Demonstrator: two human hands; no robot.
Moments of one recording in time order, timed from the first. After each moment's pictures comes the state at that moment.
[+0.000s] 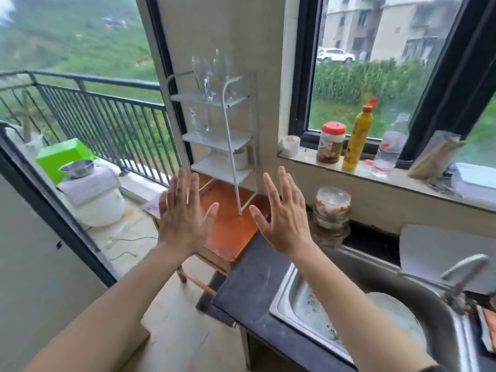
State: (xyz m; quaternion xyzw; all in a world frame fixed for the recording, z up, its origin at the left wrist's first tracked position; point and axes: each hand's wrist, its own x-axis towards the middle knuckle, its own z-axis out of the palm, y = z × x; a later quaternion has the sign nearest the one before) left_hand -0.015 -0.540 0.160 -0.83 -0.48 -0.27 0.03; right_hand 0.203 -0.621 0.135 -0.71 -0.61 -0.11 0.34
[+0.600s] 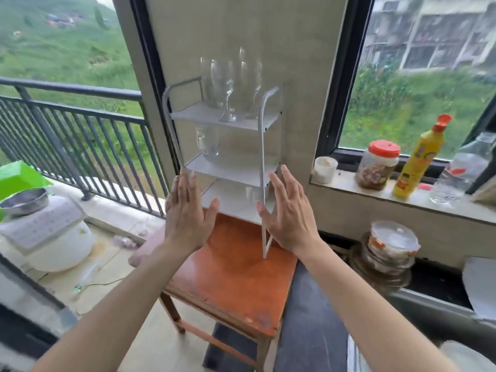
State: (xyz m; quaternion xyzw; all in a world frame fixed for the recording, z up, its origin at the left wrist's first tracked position) left_hand -0.012 -0.221 0.137 -0.85 -0.42 -0.30 -0.06; right_hand 0.181 -0.354 0.137 -0.75 -0.56 -0.14 0.33
